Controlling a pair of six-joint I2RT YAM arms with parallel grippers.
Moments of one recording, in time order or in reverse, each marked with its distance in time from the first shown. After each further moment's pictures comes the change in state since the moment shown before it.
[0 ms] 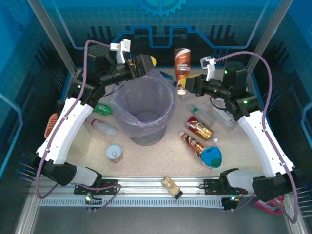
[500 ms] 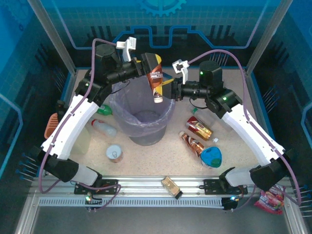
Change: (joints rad) left arm -0.026 0.037 -0.011 0.106 -0.018 -0.044; right arm 0.191 0.114 0.032 0.118 -0.072 0.050
